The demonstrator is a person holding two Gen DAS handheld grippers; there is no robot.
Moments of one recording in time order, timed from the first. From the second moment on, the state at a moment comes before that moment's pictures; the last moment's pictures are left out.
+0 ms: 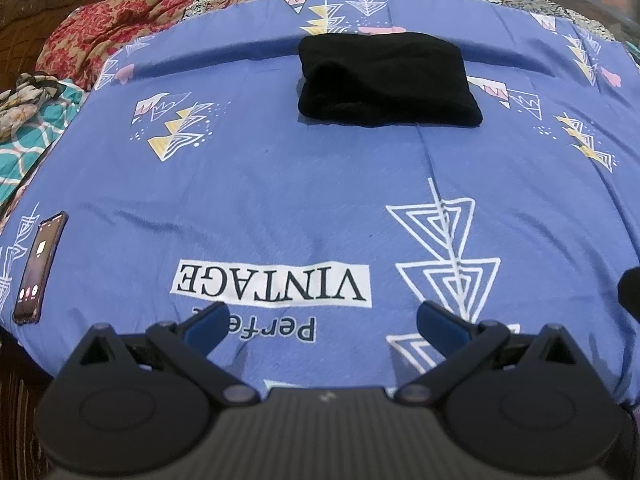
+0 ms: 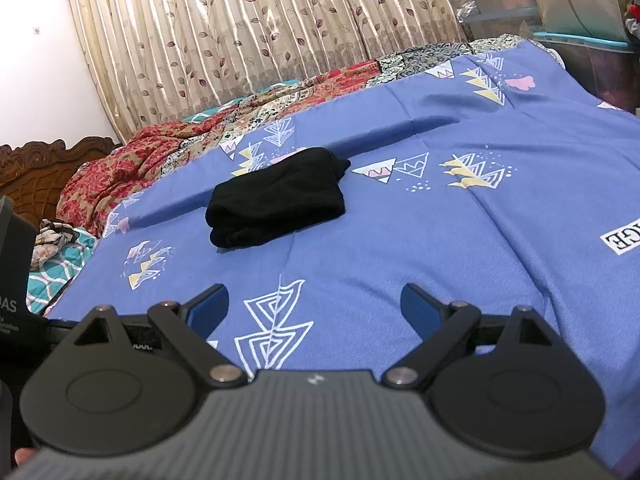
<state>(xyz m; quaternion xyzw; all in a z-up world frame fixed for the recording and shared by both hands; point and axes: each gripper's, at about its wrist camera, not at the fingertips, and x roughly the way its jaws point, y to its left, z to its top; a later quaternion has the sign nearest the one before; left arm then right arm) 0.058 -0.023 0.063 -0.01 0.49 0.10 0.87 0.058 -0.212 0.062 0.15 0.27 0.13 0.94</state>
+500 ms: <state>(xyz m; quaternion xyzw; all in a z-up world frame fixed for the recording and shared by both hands) 0.059 -0.015 0.062 -0.03 0.49 0.11 0.86 0.059 -0.211 0.062 0.15 0.28 0.13 0.94</state>
